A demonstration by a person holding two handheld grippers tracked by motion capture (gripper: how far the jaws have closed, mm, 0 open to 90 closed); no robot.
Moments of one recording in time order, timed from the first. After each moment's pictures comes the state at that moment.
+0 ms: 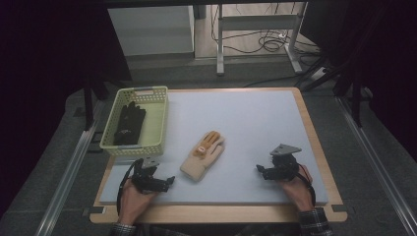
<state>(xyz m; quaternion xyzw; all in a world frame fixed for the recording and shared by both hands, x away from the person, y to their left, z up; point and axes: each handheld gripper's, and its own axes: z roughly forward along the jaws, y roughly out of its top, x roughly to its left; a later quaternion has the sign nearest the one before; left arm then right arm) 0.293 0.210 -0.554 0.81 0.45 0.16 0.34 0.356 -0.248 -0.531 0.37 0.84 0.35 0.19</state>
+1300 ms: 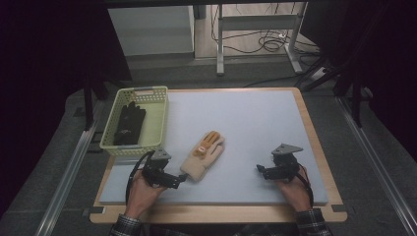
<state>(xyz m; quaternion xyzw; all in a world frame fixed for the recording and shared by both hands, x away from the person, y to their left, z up) 0.304 0.170 -0.512 0.83 0.40 0.11 0.37 0.357 -0.249 -0.532 0.37 0.84 0.35 0.19</state>
